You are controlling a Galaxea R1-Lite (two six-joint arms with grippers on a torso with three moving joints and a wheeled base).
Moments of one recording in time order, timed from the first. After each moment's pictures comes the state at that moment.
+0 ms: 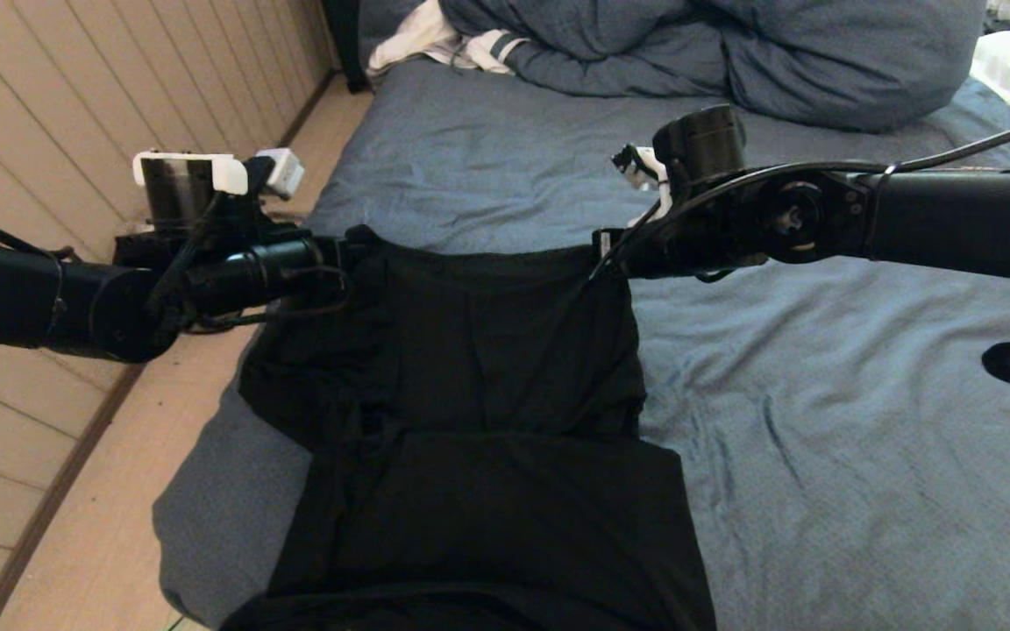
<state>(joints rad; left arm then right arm) -0.26 1.90 -1.28 -0.47 -0.23 -0.08 0.43 2.08 -1.94 0.27 -0.05 0.15</state>
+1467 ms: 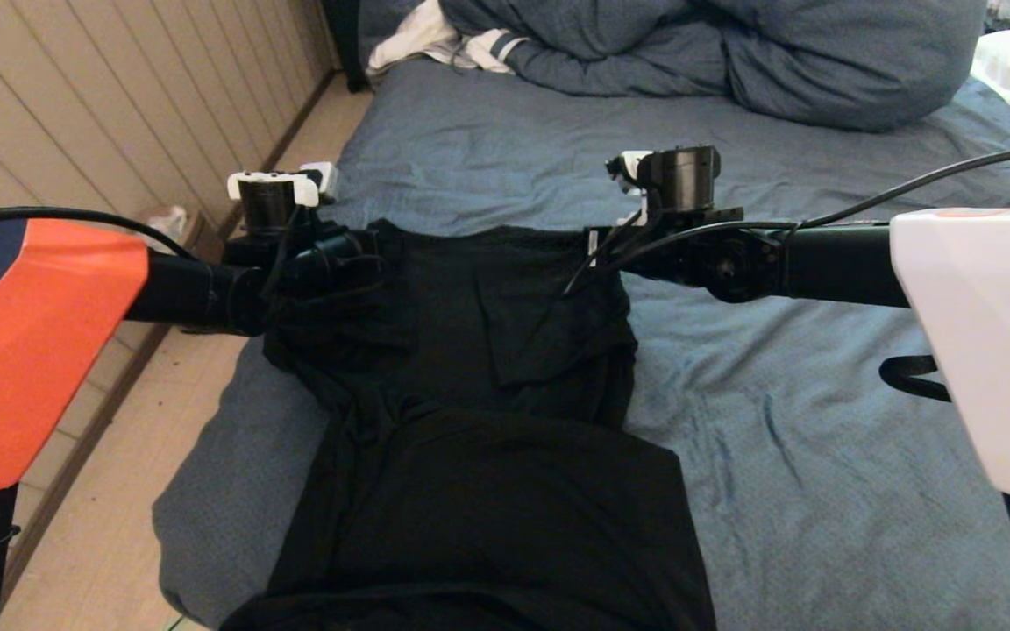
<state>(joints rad) -0.26 2.23 -1.65 -0.48 -0.10 -0.11 0.40 2.23 -1.96 -0.08 -0.15 0.09</state>
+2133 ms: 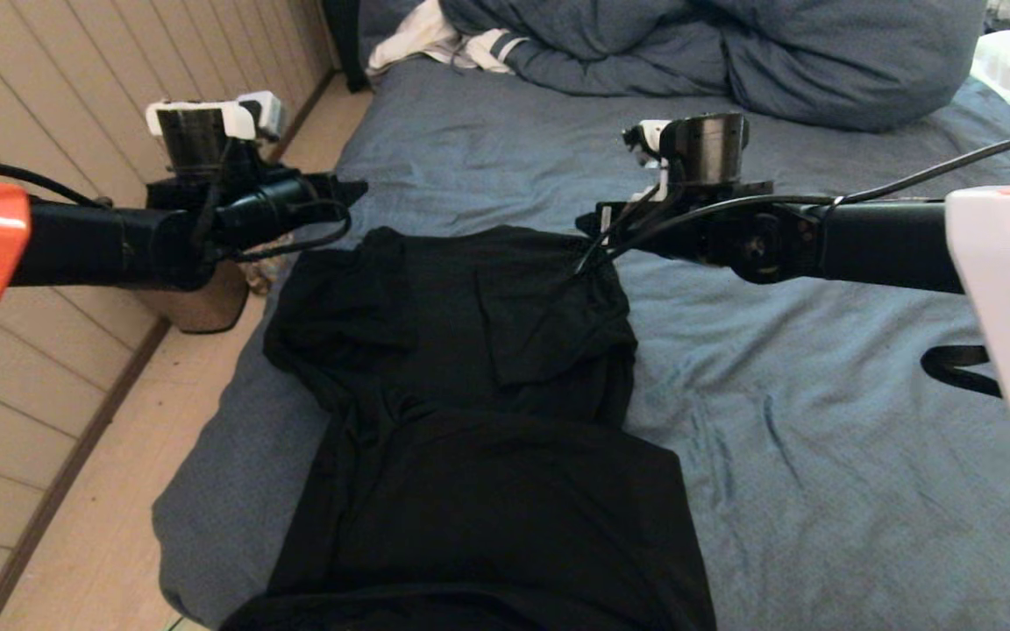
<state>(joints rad) -0.21 2.08 -1.69 -0.40 -0.10 -0.11 0.39 2.16 -1.95 -0.07 -0.15 0.09</state>
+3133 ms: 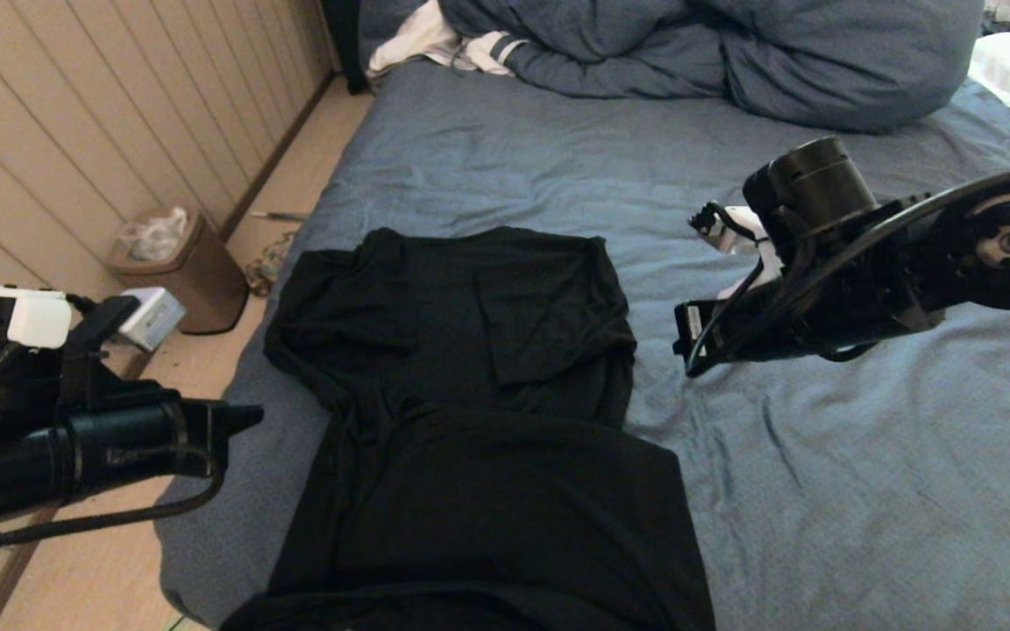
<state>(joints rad) -0.25 1.37 -0.65 -0.20 -0.14 -0.11 0.45 1.73 -1.46 0.46 -0.07 0.24</state>
